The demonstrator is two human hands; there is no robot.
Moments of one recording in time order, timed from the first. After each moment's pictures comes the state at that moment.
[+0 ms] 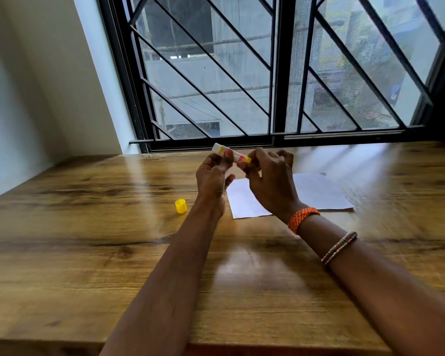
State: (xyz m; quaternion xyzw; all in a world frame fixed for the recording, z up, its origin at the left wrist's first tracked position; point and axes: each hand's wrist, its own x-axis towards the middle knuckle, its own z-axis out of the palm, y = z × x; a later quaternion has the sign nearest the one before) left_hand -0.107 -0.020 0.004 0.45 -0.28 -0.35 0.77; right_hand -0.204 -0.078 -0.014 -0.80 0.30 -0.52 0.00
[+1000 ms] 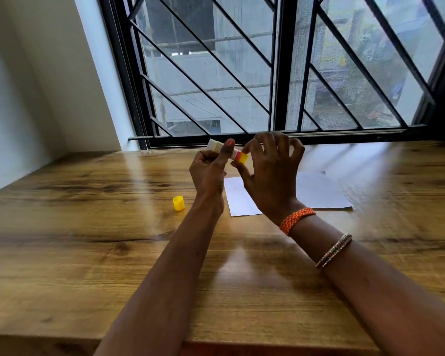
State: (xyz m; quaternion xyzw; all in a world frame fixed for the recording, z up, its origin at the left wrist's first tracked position) left_hand -0.115 -0.015 0.012 0.47 -0.27 -0.25 0.80; right_hand -0.205 -0.064 -0.004 -0.76 0.36 -0.49 -0.24
